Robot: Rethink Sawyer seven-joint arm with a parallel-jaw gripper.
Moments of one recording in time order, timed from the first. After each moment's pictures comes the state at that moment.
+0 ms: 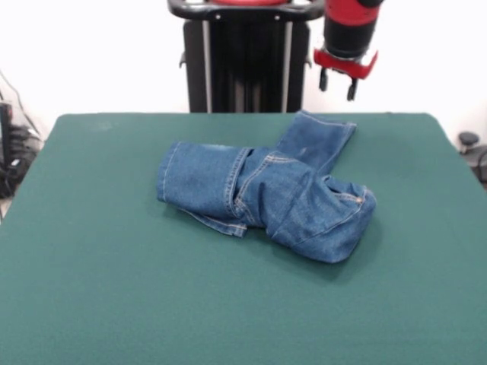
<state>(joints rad) 0.07 -0.63 -0.08 2.24 0.37 0.34 1.91</state>
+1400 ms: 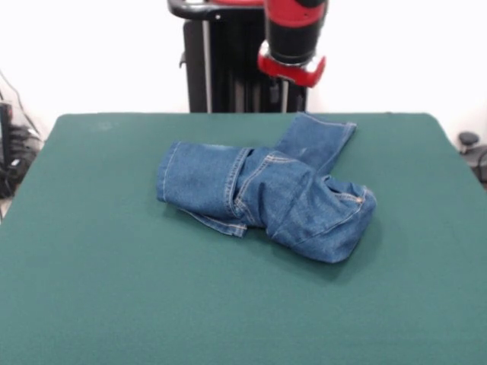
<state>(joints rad) -0.15 -0.64 -0.09 2.14 0.15 0.37 1.91</state>
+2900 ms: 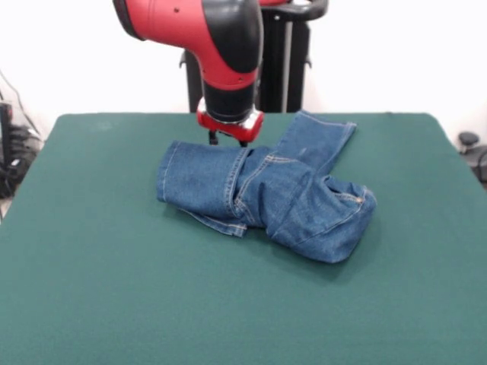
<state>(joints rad) -0.30 -0.42 -0.09 1.87 -0.09 0.37 1.91</state>
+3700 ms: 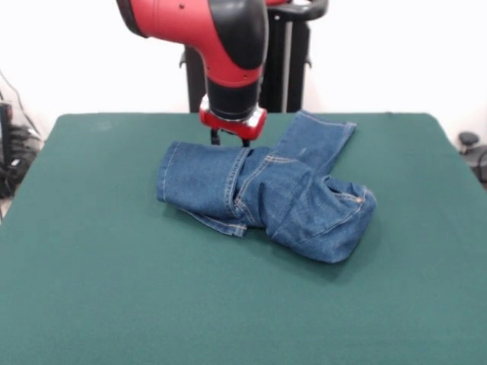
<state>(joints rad) -0.28 -0.44 -0.09 1.86 -0.11 0.38 1.91</state>
